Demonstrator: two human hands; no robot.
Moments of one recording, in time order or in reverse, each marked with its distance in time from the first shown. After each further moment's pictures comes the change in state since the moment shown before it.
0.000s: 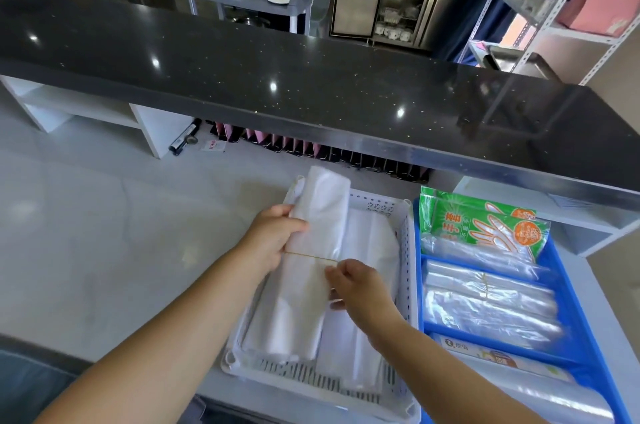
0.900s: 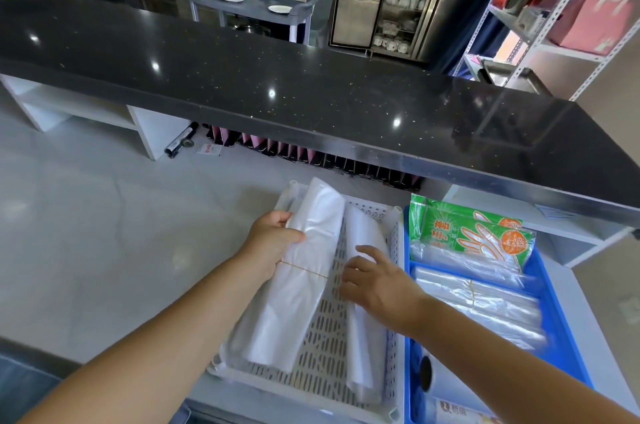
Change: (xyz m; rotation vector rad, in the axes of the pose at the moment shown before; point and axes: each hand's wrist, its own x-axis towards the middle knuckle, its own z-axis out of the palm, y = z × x) left_hand -0.005 -0.008 0.007 0.077 0.050 0.067; right_hand 0.033 0.022 -0.072 -1.515 -0.056 -1.321
